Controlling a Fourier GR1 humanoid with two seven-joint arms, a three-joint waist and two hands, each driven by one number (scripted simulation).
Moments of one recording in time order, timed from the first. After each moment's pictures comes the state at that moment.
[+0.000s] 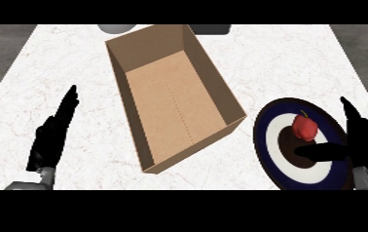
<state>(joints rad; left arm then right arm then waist) -0.01 0.39 -0.15 -1.51 0.02 0.24 0.08 -0.01 -0.55 0.17 -1.72 0.45 -0.18 0.93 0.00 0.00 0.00</state>
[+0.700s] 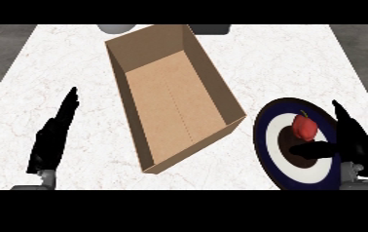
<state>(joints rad) 0.01 0.31 -0.07 -1.53 -0.06 0.17 0.08 -0.02 -0.41 0.08 -1.63 0.57 -0.10 0.86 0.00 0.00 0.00</state>
